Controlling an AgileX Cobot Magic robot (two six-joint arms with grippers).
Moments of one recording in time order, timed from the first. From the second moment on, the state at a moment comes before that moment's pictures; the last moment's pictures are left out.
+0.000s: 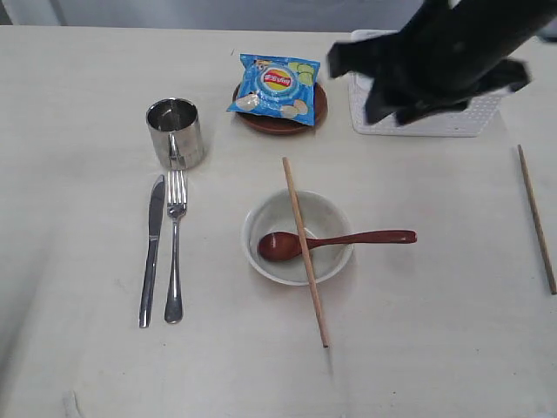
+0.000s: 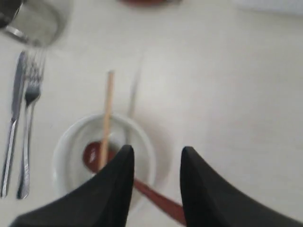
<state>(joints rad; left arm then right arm) -0.15 0.00 0.00 -0.03 0.35 -0.09 0.48 1.46 -1.17 0.07 0.93 0.31</state>
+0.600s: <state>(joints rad) -0.15 0.00 0.00 -0.03 0.35 -0.09 -0.02 1.62 -1.12 -0.15 0.99 0.30</state>
